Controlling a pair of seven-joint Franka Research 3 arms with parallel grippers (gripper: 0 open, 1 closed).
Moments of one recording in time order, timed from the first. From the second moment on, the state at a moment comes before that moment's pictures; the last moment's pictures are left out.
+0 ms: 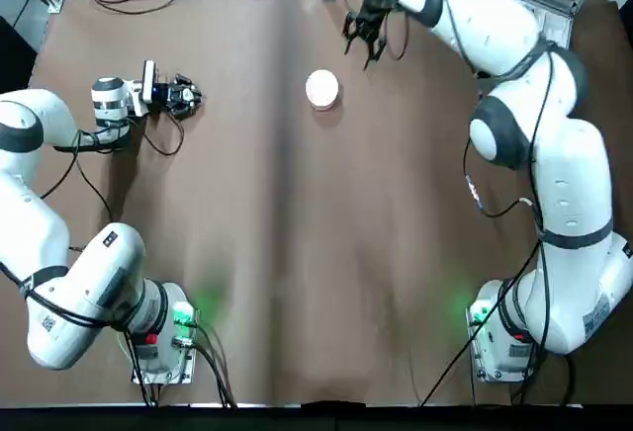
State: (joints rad) left arm 0.95 1.24 -0.70 -1.58 -0.63 1.85 2.49; right arm 0.59 0.79 -0.17 -1.16 0.49 1.83 0.85
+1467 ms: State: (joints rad) left arm 0.97 0.92 -0.70 -1.52 -0.58 1.80 2.53; right arm 0.21 0.34 -0.22 -1.17 0.06 1.30 0.22
